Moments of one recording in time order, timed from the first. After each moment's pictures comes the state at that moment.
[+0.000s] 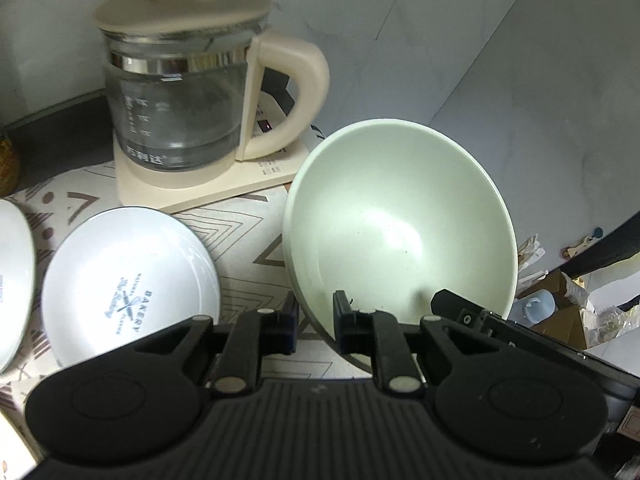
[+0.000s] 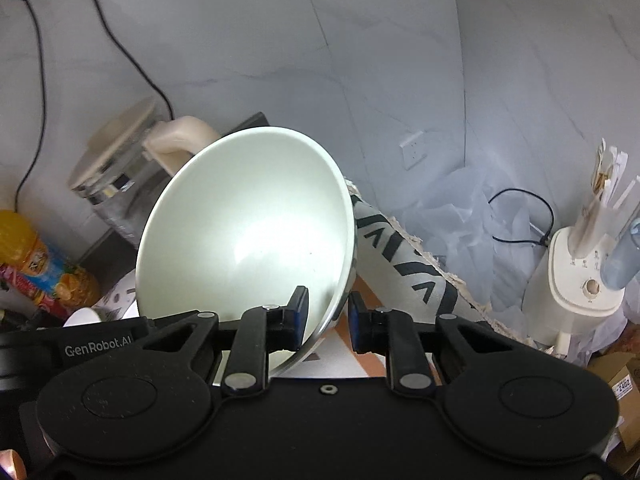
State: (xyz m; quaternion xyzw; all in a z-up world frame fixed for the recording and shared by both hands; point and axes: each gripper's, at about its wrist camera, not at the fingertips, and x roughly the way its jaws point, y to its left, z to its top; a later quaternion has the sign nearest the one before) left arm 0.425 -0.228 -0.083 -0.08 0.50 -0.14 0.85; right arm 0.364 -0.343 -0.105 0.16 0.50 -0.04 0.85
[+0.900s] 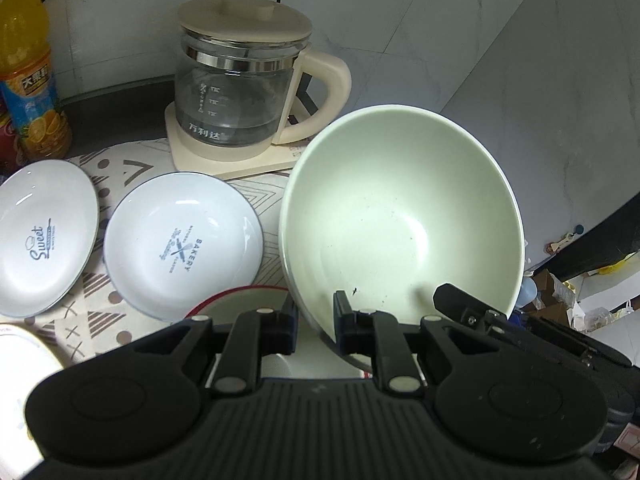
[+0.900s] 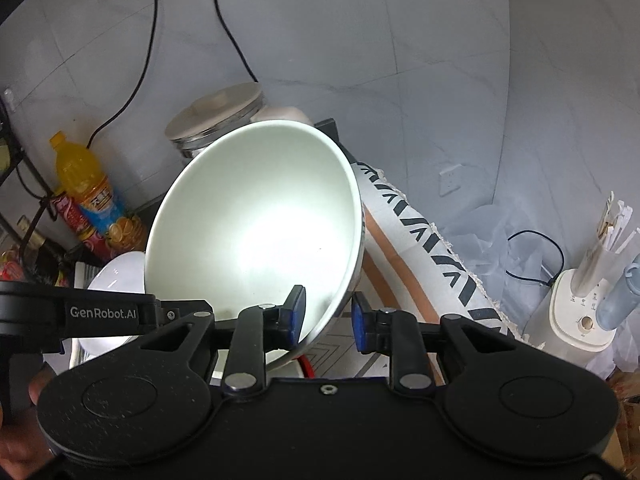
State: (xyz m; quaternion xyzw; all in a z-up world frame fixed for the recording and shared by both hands) left arm 0.359 -0.180 -0.043 -0.09 0.50 -0.13 0.85; right arm 0.304 -0.300 -0.051 0.09 0.48 0.03 0.87
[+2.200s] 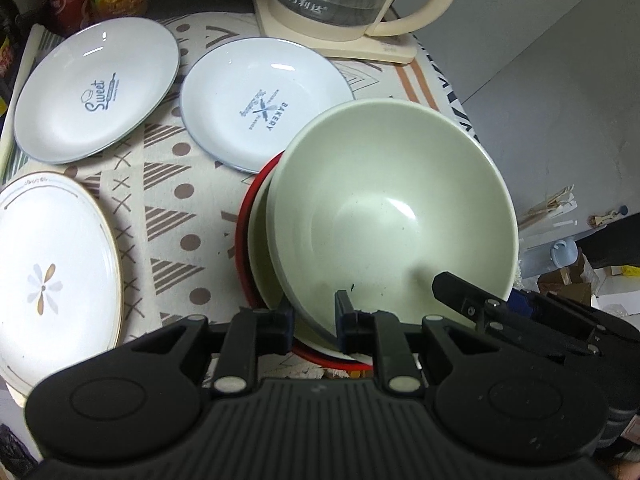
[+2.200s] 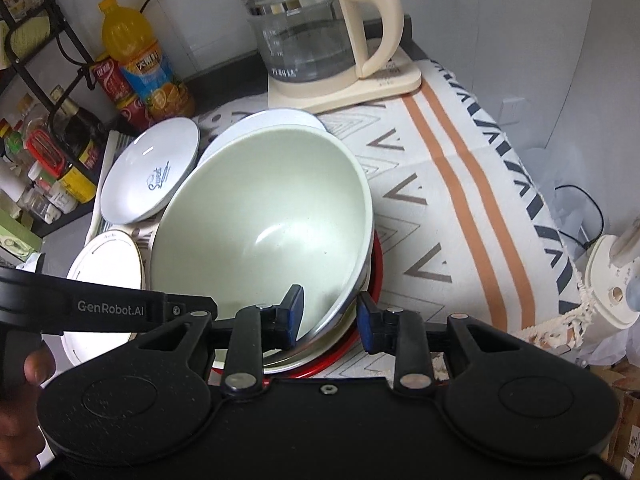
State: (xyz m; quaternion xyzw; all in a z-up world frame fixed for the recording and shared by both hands) left arm 0.314 -0.131 -0.096 -0.12 0.60 -0.06 0.78; right arm 0.275 -0.254 -0.093 0.03 0.59 0.13 0.80
